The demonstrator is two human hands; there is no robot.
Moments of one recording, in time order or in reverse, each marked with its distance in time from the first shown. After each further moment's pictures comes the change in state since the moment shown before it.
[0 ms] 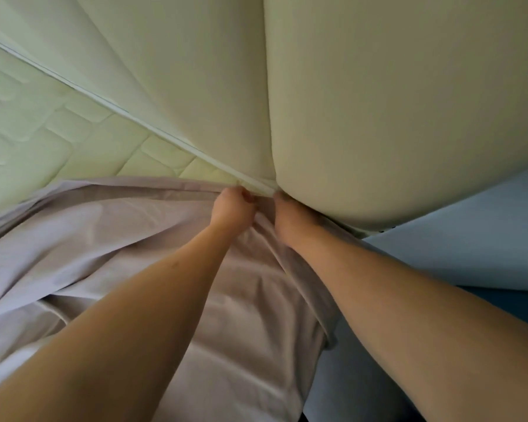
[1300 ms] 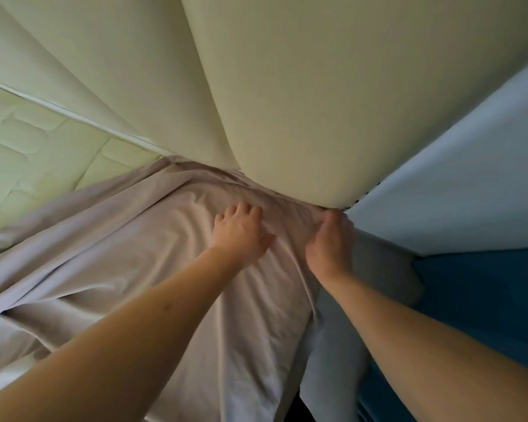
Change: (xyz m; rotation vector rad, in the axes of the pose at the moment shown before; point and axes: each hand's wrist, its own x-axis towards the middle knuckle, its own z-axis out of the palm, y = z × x) left_hand -0.073 0.015 0.038 0.649 -0.154 0.457; right_hand -0.104 0.093 0.035 0.363 0.462 0.345
